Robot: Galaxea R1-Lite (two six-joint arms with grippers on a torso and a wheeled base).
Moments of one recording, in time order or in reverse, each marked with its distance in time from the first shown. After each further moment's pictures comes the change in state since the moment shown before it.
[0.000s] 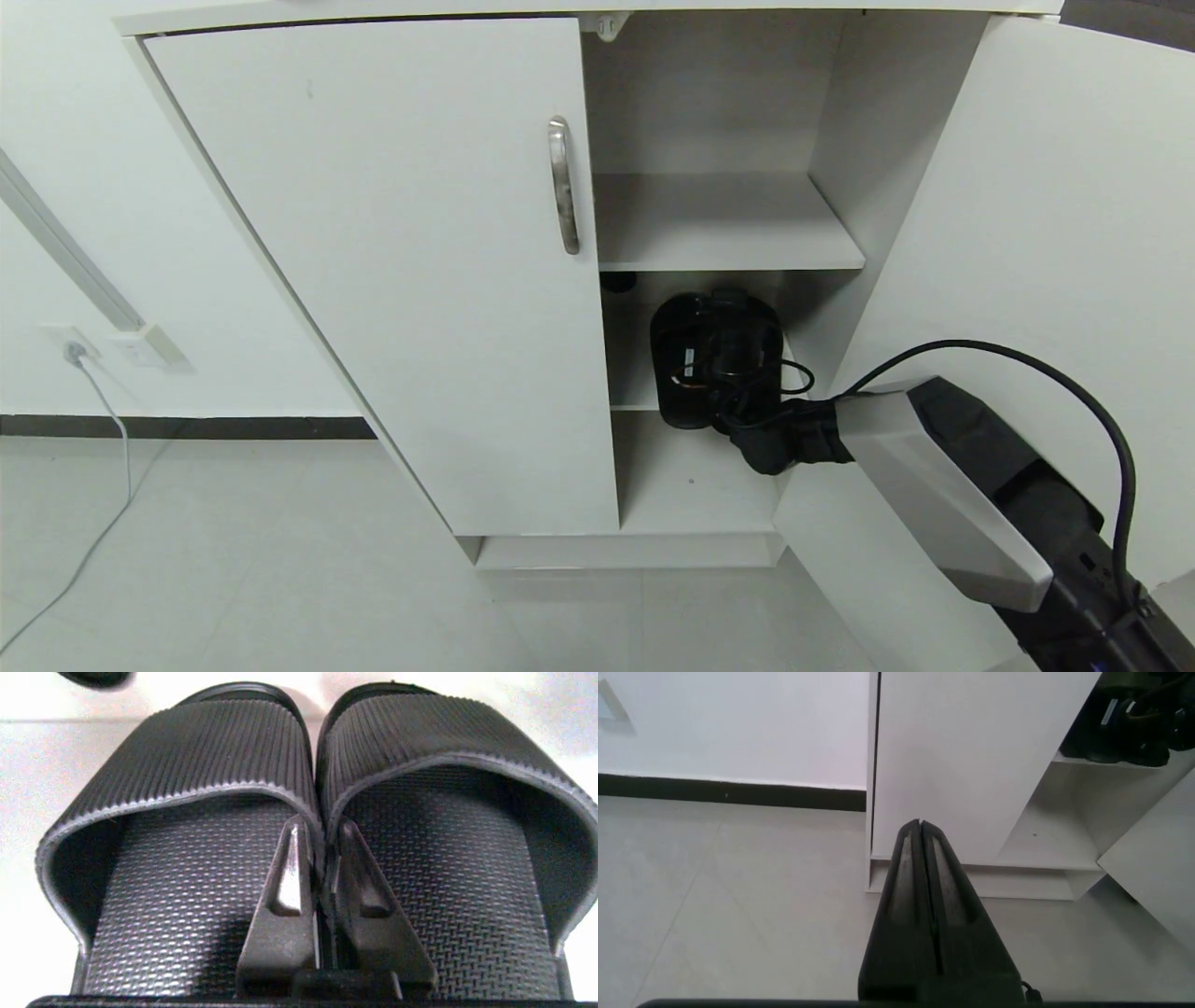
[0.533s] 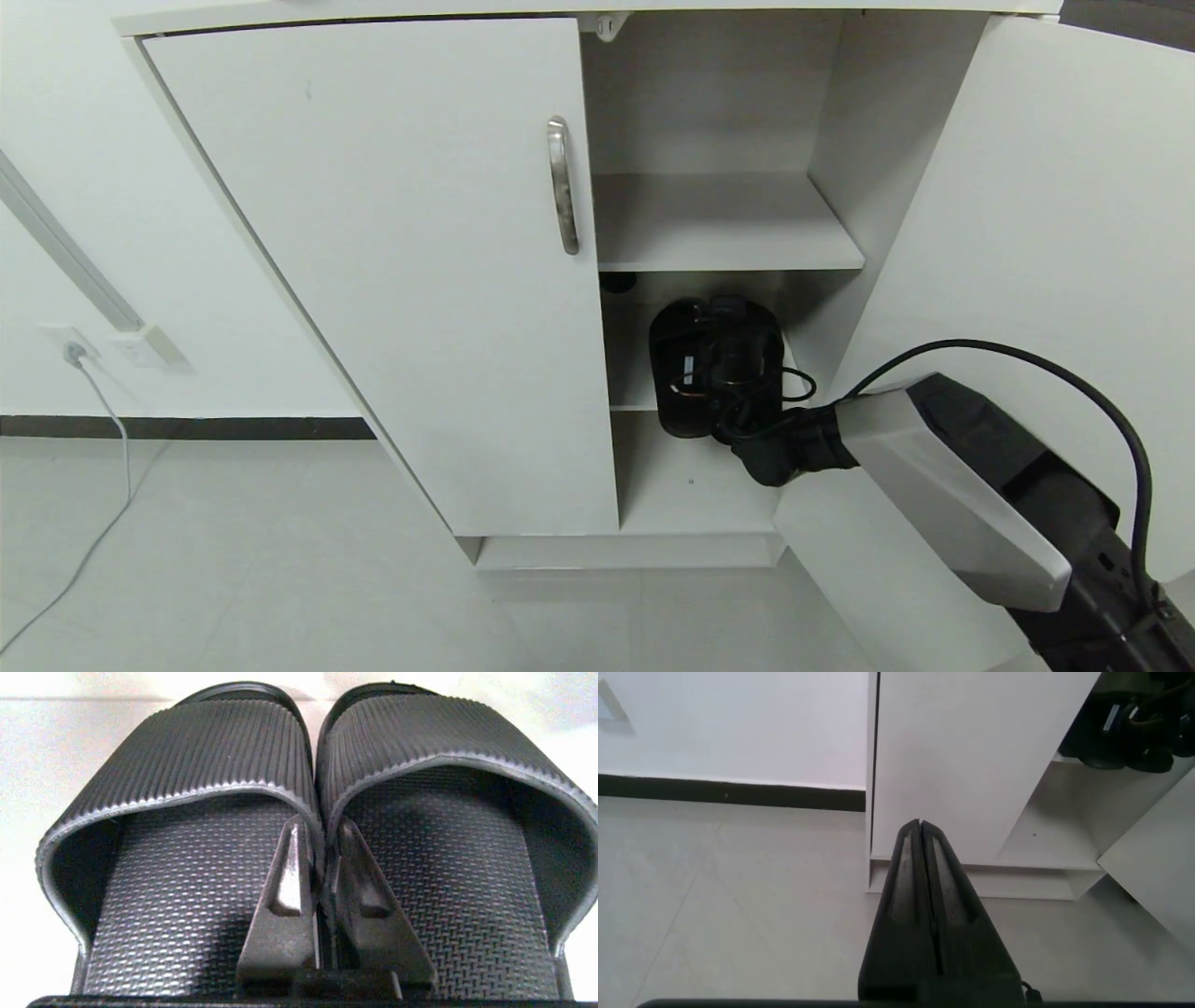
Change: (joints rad) left arm 0.000 0.000 0.000 0.000 0.000 0.000; right arm 0.017 -0.041 0.106 -0.067 -0.007 -0.017
